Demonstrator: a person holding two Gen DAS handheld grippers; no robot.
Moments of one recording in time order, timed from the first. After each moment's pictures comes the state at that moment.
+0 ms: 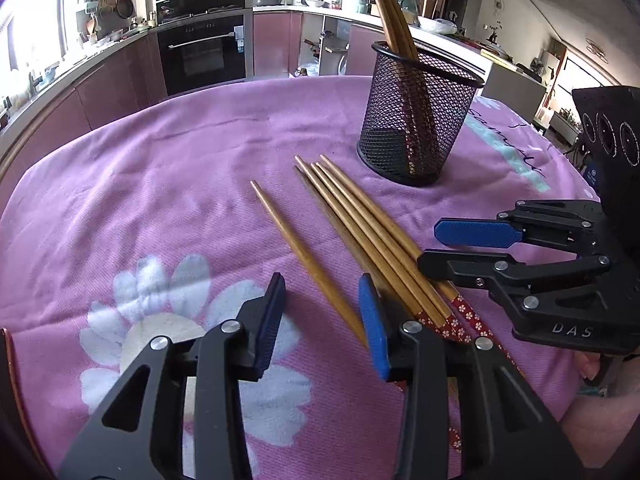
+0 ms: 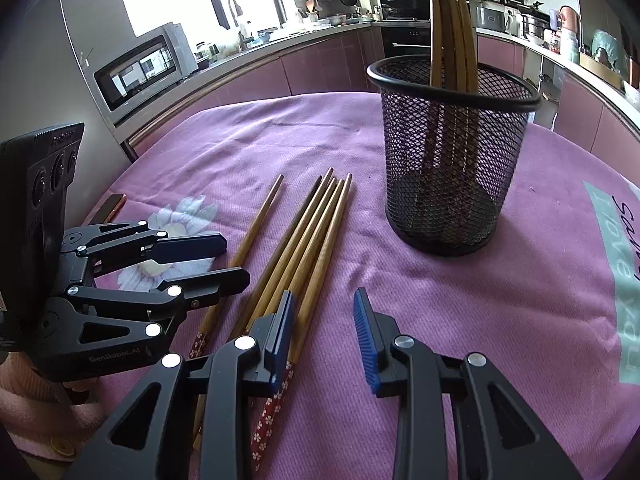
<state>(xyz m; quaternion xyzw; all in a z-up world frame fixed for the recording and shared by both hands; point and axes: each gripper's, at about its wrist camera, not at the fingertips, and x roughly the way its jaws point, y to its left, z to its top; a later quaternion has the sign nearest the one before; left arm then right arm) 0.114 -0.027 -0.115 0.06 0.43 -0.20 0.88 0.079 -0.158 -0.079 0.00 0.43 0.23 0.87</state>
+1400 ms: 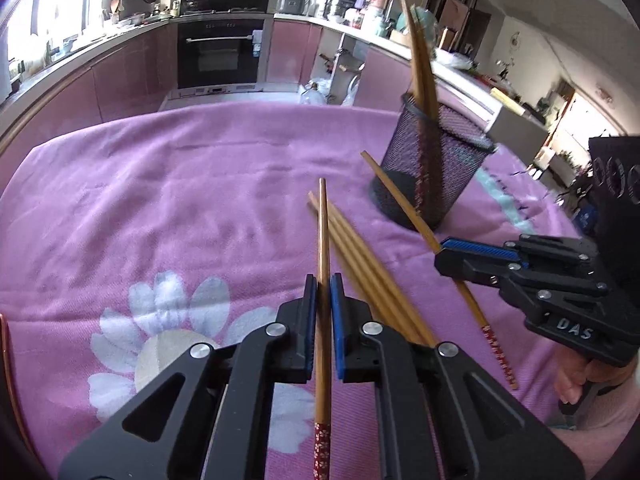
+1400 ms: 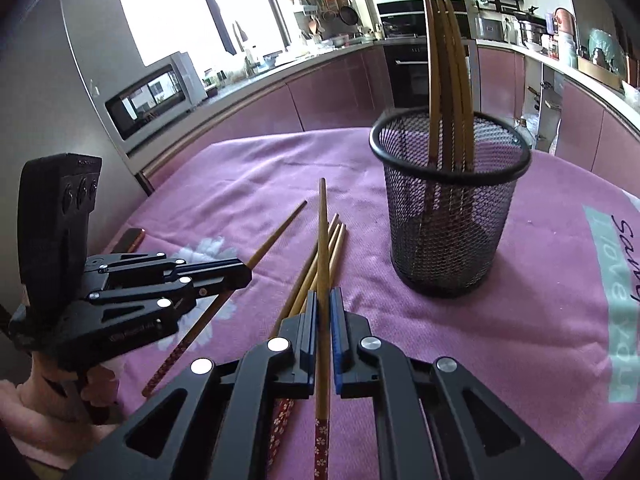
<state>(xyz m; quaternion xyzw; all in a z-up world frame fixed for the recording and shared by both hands) 0.121 -0.011 -0.091 -0.02 0.41 -0.20 0.89 0.079 -0.173 -0.047 0.04 0.39 0.25 0.88</state>
